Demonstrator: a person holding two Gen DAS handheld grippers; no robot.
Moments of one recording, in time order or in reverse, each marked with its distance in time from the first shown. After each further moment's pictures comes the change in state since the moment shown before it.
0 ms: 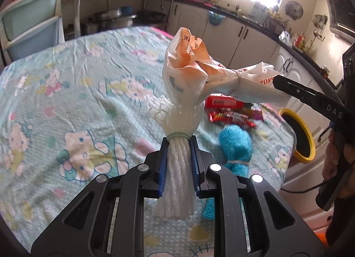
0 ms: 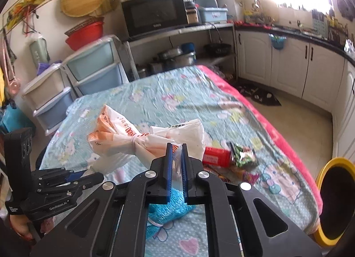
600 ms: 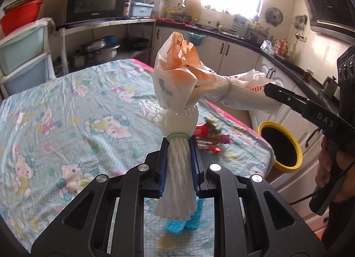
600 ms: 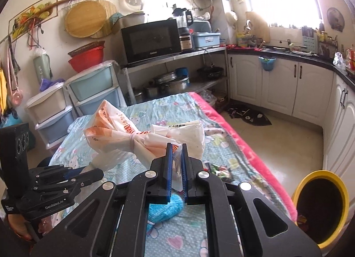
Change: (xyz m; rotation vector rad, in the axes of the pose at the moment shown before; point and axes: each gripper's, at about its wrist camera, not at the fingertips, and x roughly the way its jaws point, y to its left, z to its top) left arm -0.039 -0.066 0.026 0.103 -0.136 -0.044; right arm -0.075 -0.018 0.014 0.002 -0.133 -0.047
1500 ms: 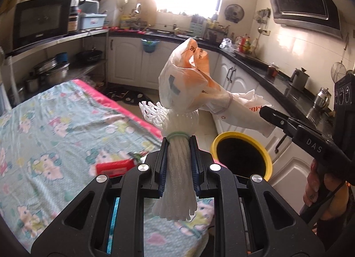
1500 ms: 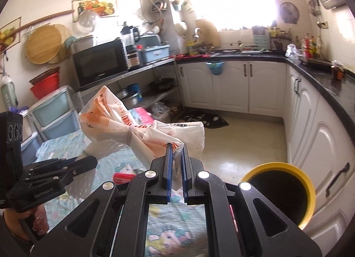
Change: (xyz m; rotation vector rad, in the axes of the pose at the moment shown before) left arm 0.055 -0.118 0.050 0.120 -0.030 -0.220; right arm -0.066 -0.109 -0.010 0.138 -0.089 -0.262
